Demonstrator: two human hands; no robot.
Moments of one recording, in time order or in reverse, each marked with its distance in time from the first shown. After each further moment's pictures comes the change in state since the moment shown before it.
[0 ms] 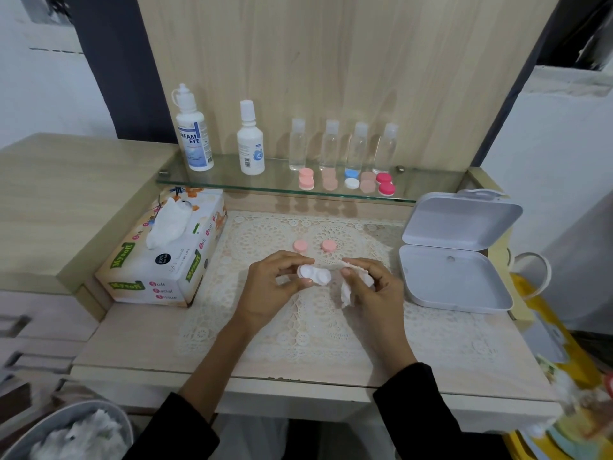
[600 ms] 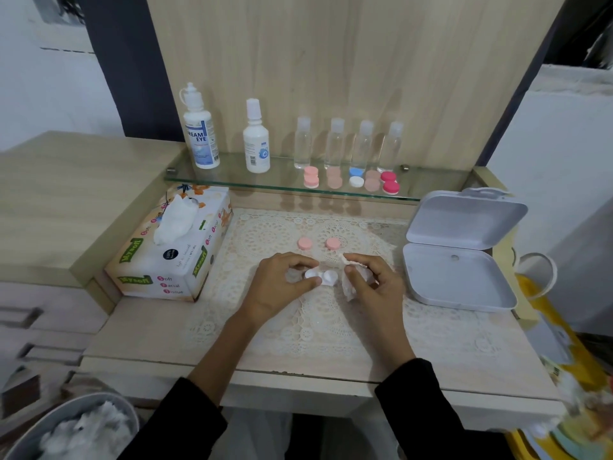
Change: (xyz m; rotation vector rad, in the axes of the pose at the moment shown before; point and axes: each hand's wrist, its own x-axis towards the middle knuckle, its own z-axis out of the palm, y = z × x) left_hand 0.003 0.002 0.001 0.179 -0.046 -0.089; right_hand -0.009 -0.011 0.005 -0.289 -0.014 -0.132
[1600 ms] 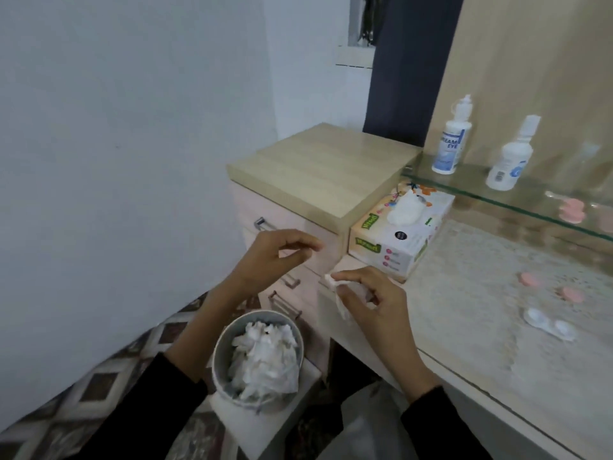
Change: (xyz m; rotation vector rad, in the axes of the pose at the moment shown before) left_hand -0.175 -0.010 -0.253 0.237 0.313 -0.101; right_hand -0.124 -0.038 0.196 -0.003 -0.767 -0.341
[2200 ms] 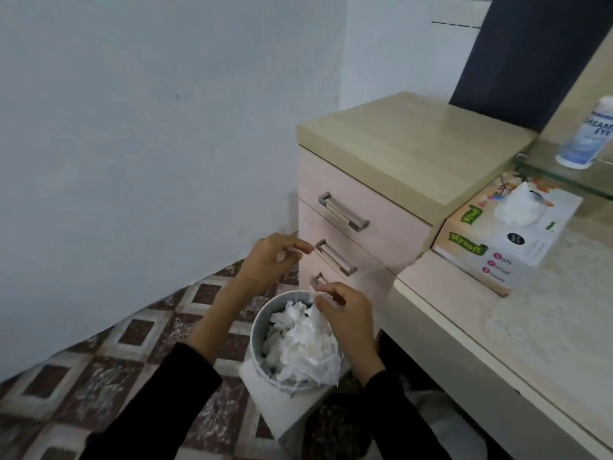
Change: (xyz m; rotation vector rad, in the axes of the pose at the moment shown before) left_hand -0.070 -0.132 -0.041 0.197 0.167 -0.218; right_hand -0.012 0.065 0.156 -0.013 -0.230 0.324
